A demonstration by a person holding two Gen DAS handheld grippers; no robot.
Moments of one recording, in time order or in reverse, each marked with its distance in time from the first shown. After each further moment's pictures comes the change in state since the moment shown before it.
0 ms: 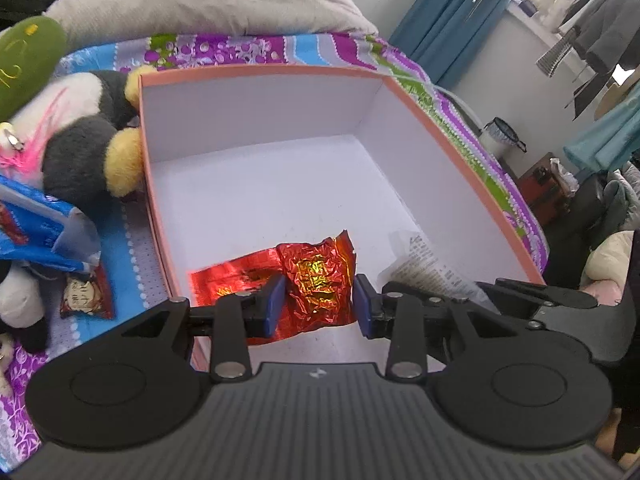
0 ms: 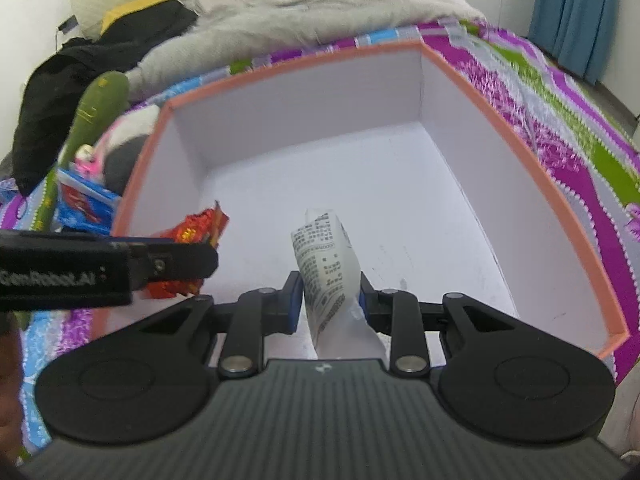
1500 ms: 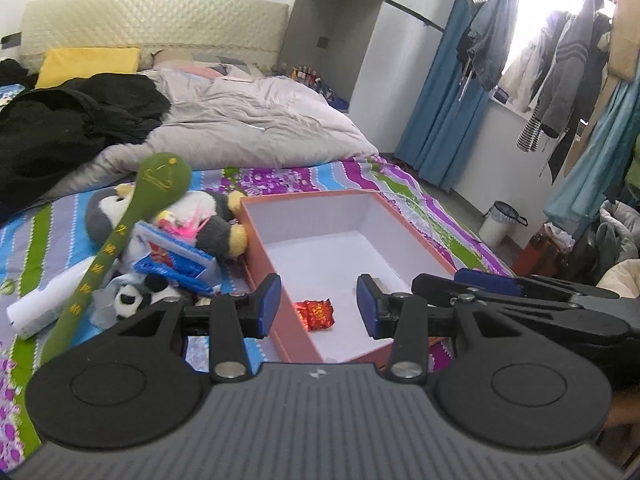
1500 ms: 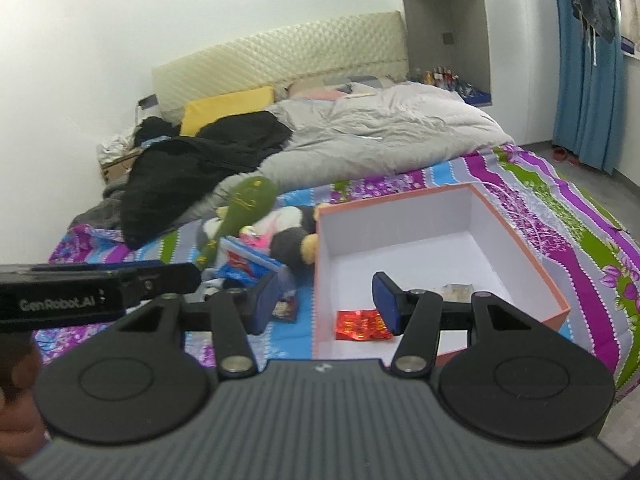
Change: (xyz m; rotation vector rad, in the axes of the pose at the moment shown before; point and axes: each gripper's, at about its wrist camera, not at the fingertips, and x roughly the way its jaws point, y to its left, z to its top) left arm -0.280 -0.022 -0.114 0.074 -0.375 0.093; right arm -0.215 0.099 -0.061 -0.073 -0.365 0.132
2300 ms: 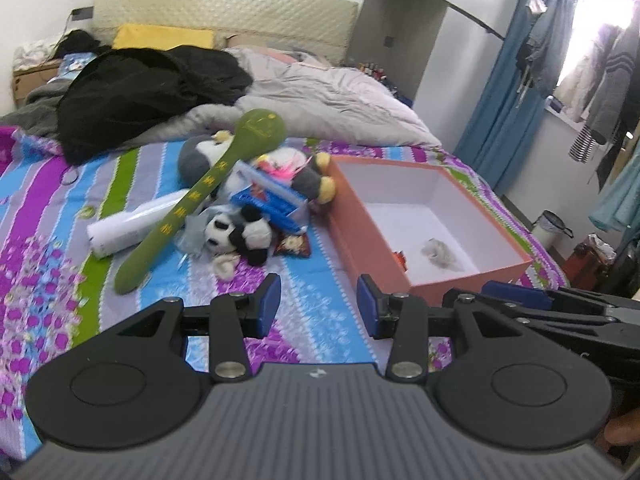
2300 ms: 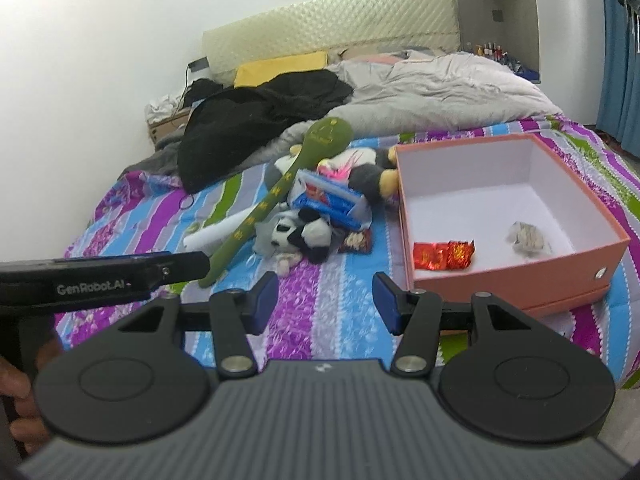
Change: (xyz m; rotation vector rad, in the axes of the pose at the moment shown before) left arm -0.074 0.056 -0.091 -0.101 0.002 0.164; right arm -0.018 0.067 -0.074 -0.048 0.096 0.119
